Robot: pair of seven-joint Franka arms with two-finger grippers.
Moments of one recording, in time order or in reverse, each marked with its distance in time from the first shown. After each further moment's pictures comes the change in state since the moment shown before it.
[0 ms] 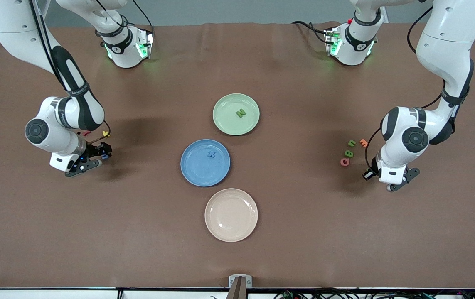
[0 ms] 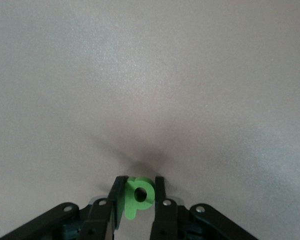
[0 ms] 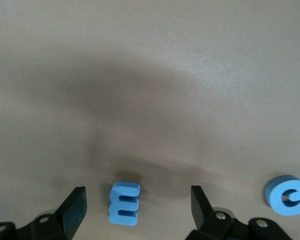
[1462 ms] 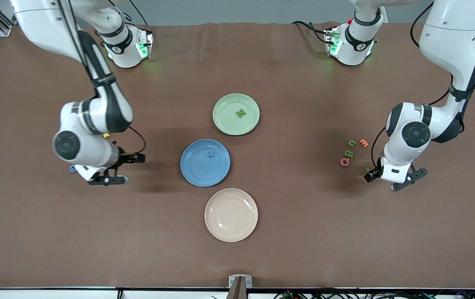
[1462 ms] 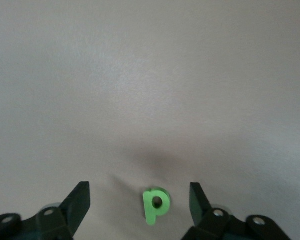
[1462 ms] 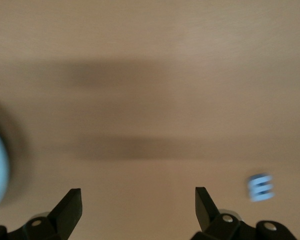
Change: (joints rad) left arm -0.020 -0.040 0.035 -0.006 0.104 -0.014 0.012; right arm 0.224 0.001 -0.019 0.316 0.088 -0.413 0.493
